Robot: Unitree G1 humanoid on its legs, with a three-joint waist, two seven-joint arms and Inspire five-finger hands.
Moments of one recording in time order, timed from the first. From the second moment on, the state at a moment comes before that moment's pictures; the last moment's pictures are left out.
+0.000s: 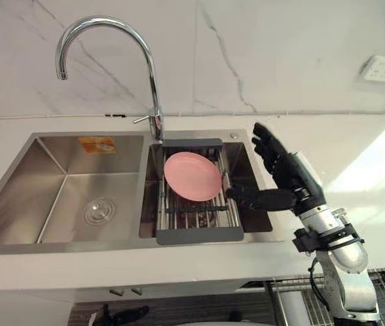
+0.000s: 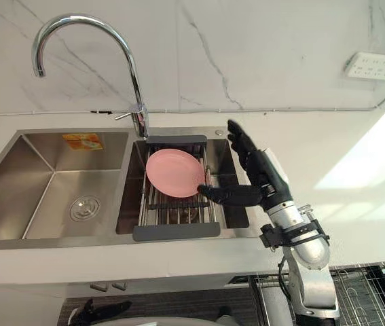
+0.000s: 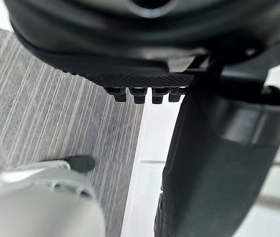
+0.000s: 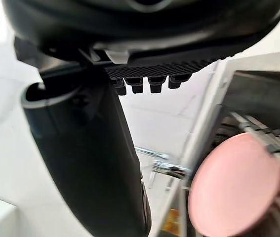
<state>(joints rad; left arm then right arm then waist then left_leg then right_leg) 0.24 0.10 0.22 0.75 0.00 0.21 0.10 0.15 -0.28 -0.08 -0.37 0.00 -0.02 0.33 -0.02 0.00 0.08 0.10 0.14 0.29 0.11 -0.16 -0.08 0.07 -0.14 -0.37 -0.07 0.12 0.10</state>
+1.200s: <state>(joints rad) 0.25 0.10 0.09 0.70 -0.04 0.30 0.12 0.08 -0.20 0.16 -0.29 -0.06 0.02 0.10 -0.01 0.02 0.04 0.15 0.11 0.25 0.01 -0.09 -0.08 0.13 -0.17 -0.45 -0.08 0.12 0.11</state>
